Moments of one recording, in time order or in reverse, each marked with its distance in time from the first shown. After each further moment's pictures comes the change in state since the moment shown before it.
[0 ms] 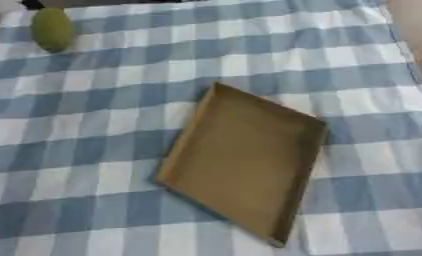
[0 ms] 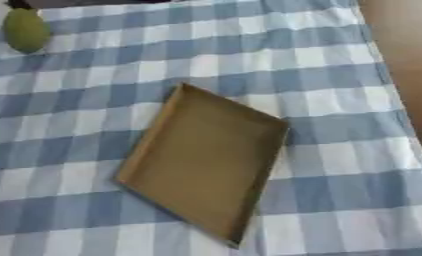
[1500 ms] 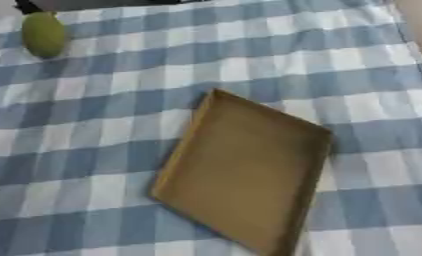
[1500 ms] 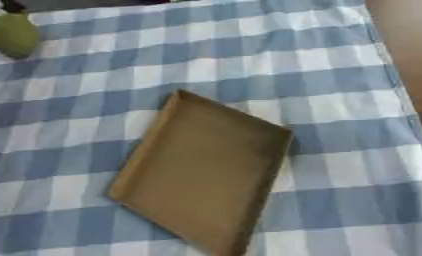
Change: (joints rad) left arm -0.027 -0.037 0.030 0.013 0.083 0.021 0.055; right arm -0.037 0.008 -0.001 0.000 -0.012 0.001 0.005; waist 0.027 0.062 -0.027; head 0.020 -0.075
